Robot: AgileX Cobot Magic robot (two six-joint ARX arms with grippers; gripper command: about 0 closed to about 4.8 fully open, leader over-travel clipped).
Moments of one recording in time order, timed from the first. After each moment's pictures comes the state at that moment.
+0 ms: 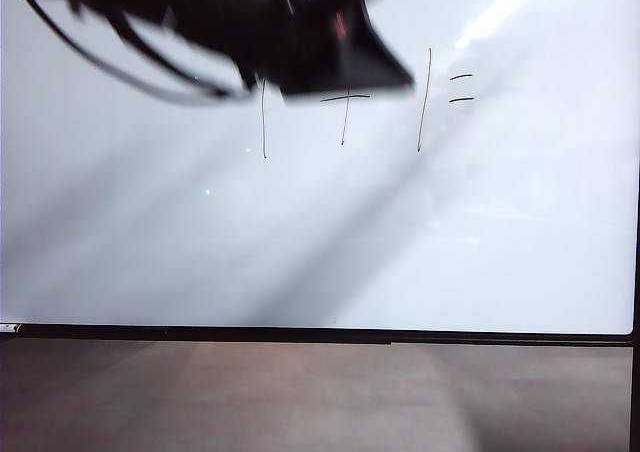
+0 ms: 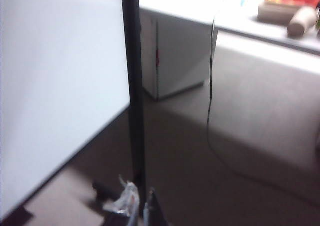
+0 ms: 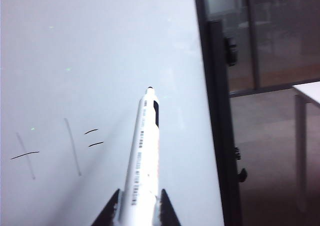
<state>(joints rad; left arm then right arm) -0.82 1.39 0.74 0.49 0.25 0.09 -0.35 0.23 0.62 -0.22 -0.35 0.26</state>
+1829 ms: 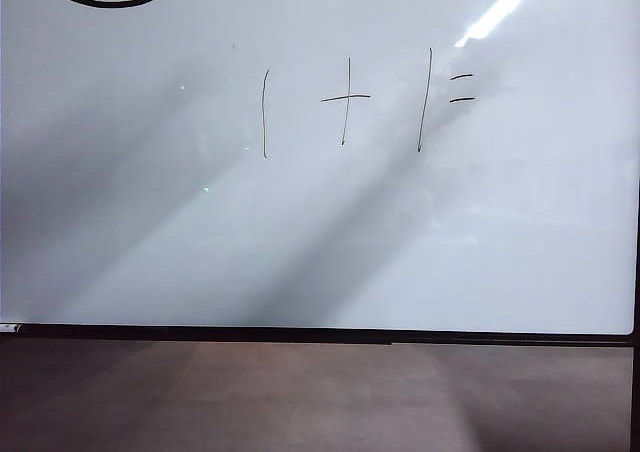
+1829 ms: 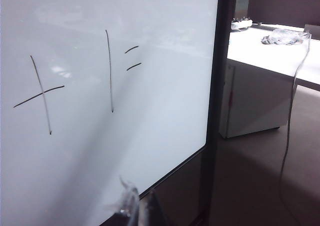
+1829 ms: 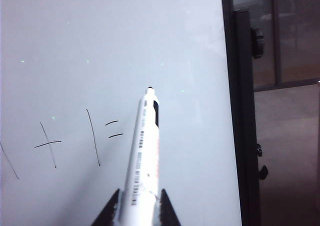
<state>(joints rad) -0.82 1.19 0.74 0.43 -0.05 0.09 -0.35 0.23 0.62 -0.22 -0.42 0.27</state>
